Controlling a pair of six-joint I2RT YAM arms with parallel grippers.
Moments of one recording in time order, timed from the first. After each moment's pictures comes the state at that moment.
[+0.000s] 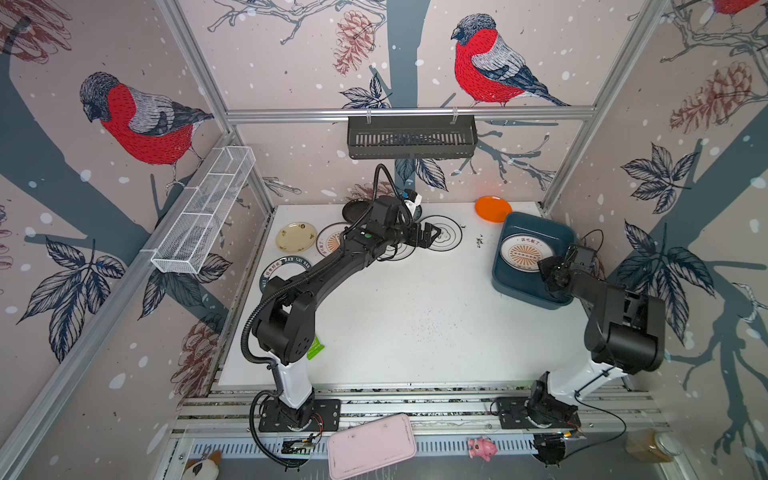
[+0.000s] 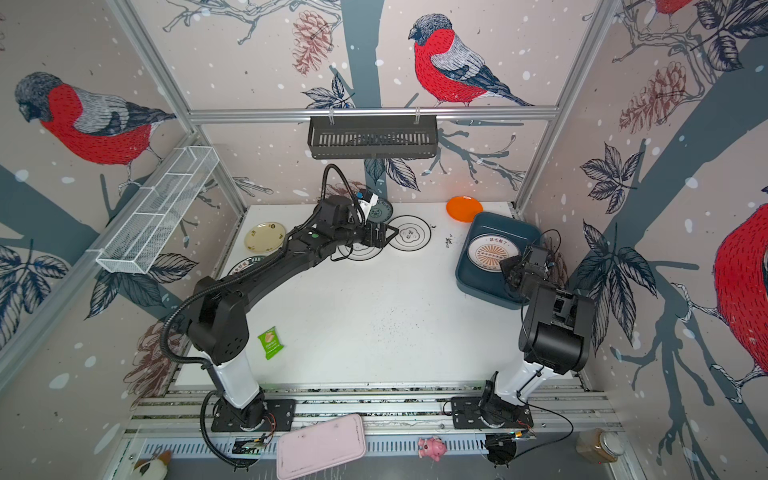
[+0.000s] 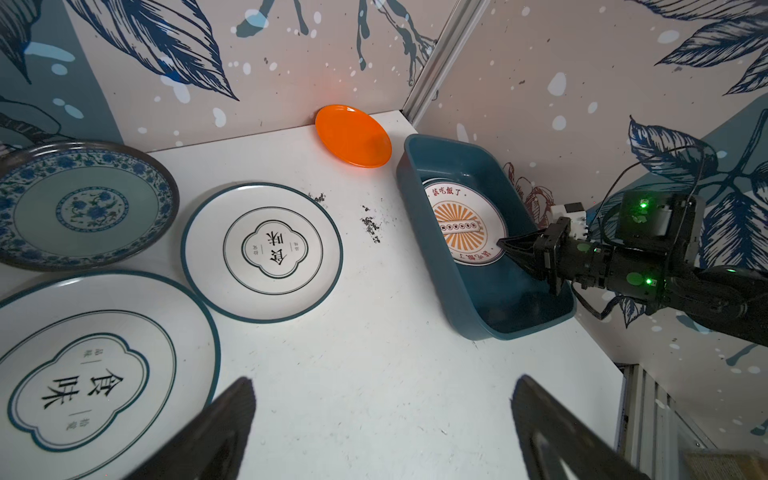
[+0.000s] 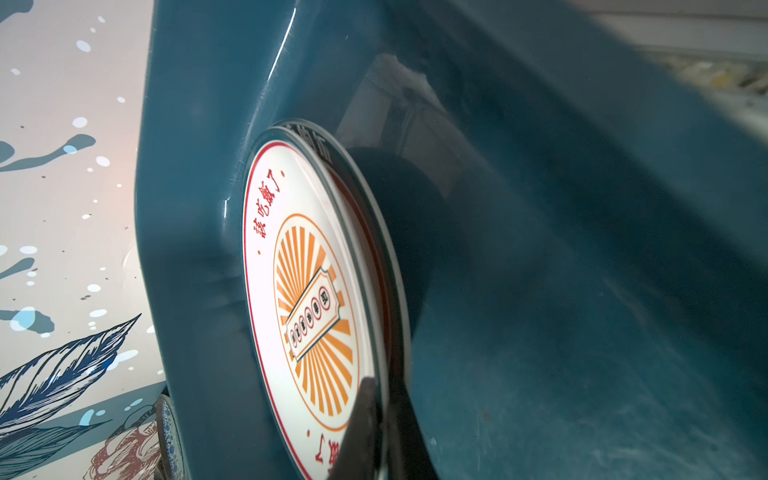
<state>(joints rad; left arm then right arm) -0.55 1.79 1.48 -0.14 0.39 -0.30 -0.36 1.68 0.86 0.04 -0.22 0.95</state>
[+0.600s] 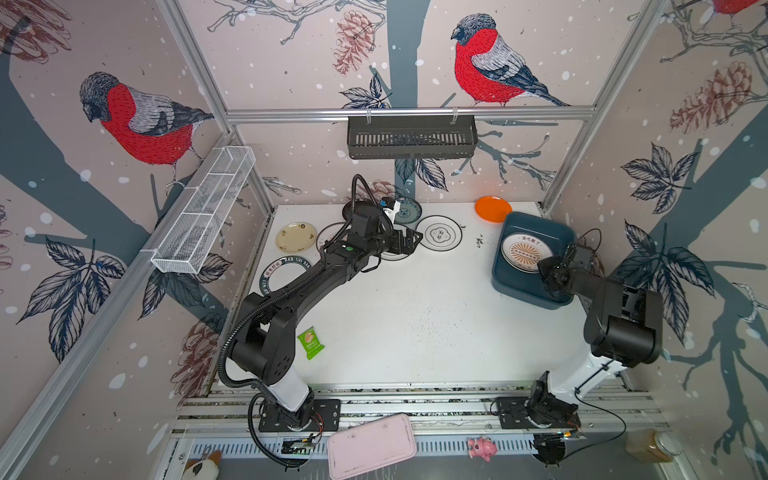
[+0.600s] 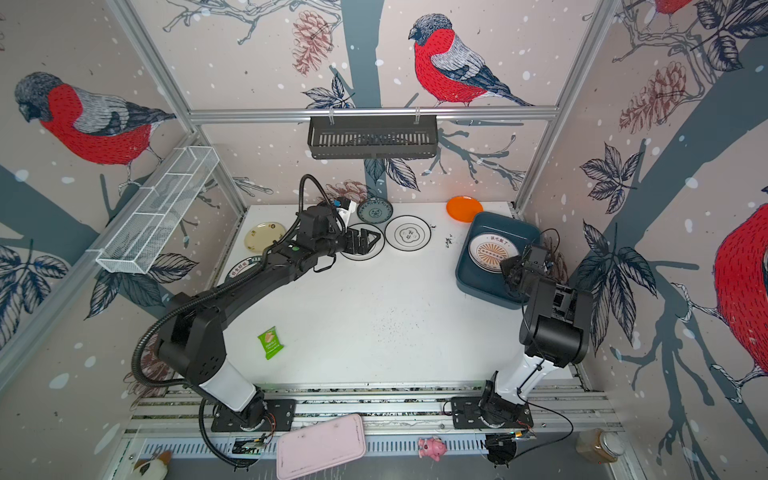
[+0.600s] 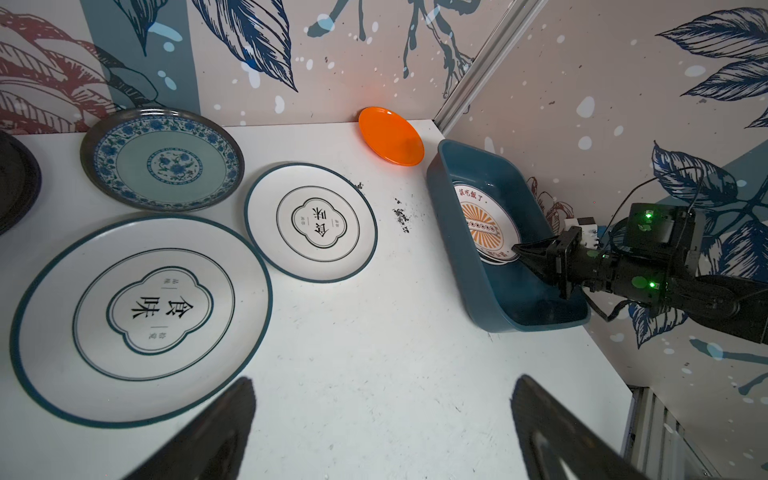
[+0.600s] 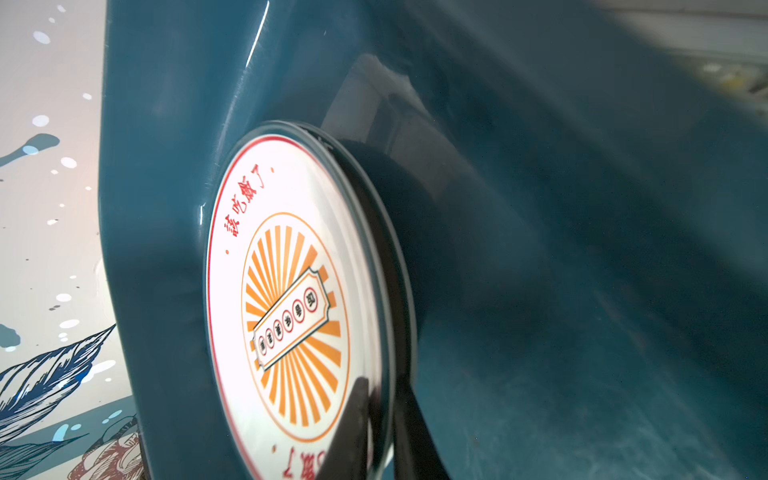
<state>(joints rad) -0.50 1.63 1.26 -0.07 0.36 -0.35 -0.37 1.73 0.89 0.02 -0.22 0.94</state>
